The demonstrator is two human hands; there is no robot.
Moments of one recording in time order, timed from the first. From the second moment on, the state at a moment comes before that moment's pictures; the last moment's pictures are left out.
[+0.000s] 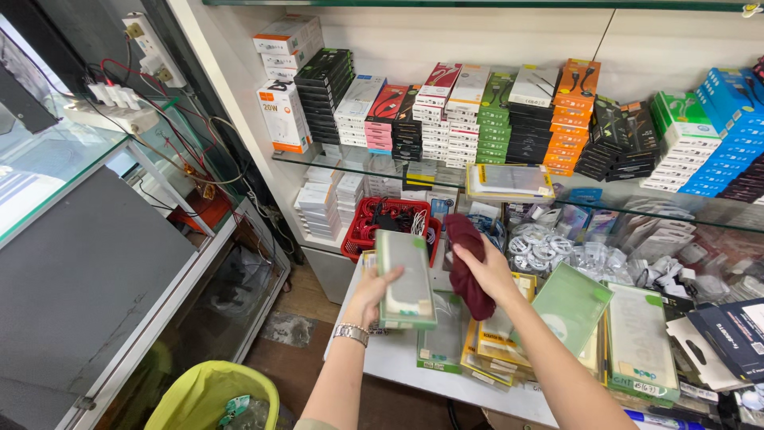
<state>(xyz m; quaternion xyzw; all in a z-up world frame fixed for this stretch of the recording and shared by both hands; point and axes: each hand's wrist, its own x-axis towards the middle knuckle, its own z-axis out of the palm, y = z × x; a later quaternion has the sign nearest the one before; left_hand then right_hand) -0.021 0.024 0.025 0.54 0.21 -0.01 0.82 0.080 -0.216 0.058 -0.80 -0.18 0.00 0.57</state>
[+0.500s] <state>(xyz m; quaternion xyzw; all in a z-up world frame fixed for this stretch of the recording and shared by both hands) -0.034 0.005 0.053 0.62 0.09 -0.12 0.77 0.106 -0.184 0.054 -0.66 -0.04 0.24 0.71</state>
